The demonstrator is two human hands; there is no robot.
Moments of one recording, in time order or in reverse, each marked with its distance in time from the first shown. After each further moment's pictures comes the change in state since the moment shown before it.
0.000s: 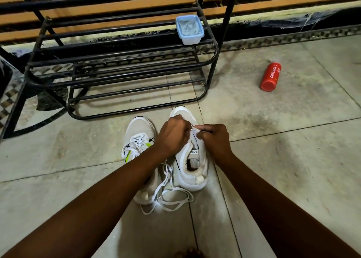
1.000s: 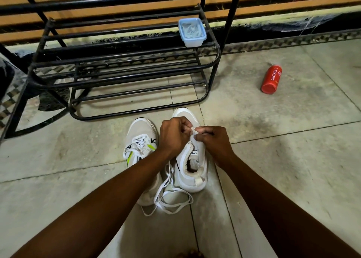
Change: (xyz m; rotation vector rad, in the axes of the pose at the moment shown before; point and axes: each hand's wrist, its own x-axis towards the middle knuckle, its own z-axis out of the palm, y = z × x) left_hand 0.003 -0.005 0.015 -0.359 0.168 -0.293; right_hand 0.006 0.003 0.001 0.024 -0.032 -0.004
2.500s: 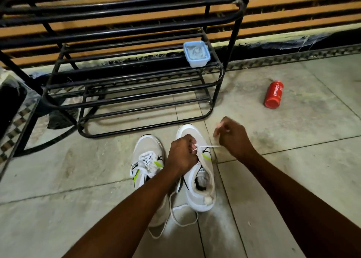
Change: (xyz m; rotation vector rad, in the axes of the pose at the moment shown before) left_hand 0.000 -0.008 0.010 -0.081 -0.118 -0.021; right_hand 0.036 -0.039 -0.038 -0.169 -0.015 -0.378
